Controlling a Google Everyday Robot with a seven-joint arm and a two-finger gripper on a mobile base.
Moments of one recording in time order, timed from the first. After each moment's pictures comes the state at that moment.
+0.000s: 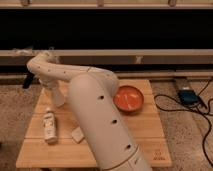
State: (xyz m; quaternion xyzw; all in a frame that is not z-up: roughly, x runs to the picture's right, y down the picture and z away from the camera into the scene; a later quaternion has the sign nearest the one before) arm -0.320 0.012 0.891 0.01 -0.28 -0.95 0.16
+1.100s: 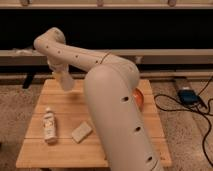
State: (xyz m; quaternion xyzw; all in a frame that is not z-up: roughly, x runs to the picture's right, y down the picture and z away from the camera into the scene) arm -0.235 -0.090 0.813 0.00 -0.23 -0.96 0.18
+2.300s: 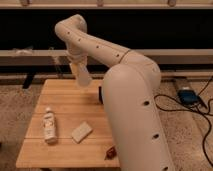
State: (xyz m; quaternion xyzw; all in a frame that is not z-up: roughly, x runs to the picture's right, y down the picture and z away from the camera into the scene) arm -0.131 -0.111 0.799 -0.05 -0.26 -0.93 0.26
